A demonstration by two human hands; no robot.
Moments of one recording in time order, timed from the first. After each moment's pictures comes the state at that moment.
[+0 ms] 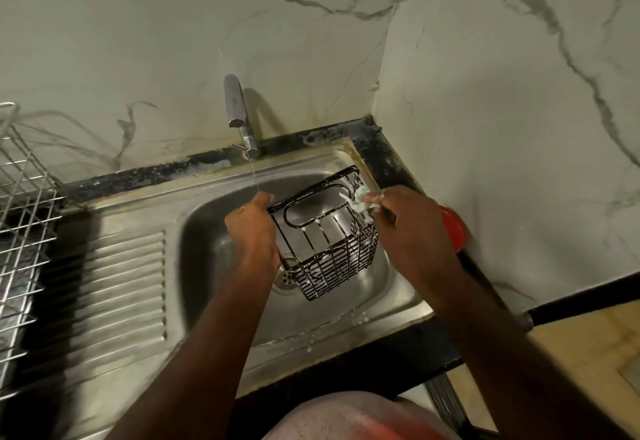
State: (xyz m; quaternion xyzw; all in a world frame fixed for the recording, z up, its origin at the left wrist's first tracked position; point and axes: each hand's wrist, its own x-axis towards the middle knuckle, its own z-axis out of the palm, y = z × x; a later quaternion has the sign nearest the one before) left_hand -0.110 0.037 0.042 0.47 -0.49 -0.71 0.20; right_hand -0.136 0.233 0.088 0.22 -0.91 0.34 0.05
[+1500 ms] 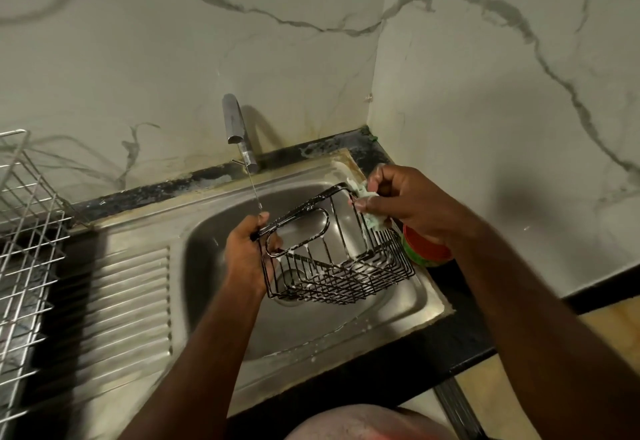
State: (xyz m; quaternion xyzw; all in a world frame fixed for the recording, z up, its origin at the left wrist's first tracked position) left_hand -0.089 0.024 0.026 0.32 -0.39 -0.85 0.17; right_hand -0.185 0.243 0.108 0.22 -0.74 0.59 -0.24
